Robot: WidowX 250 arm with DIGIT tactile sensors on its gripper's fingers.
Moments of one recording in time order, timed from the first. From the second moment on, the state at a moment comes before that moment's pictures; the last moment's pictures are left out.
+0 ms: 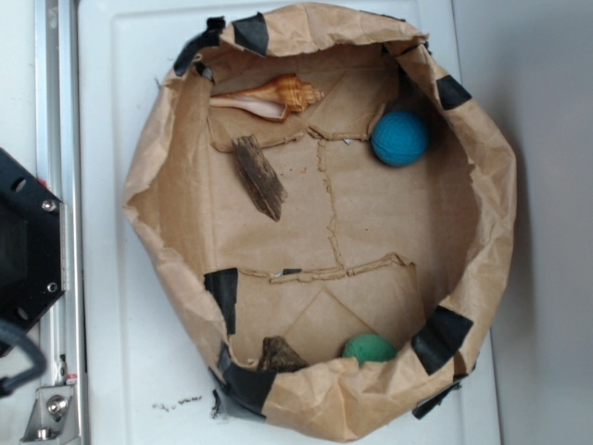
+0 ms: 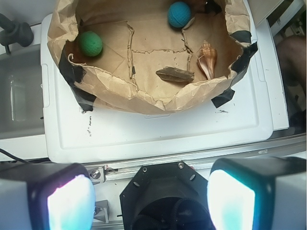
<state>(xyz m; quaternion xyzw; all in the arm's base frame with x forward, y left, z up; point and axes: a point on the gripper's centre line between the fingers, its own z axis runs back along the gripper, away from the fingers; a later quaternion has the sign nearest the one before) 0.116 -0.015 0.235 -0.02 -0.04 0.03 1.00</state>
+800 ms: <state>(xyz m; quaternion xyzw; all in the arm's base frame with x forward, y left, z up) 0.182 -0.026 0.206 0.01 -0.09 -0.05 0.99</state>
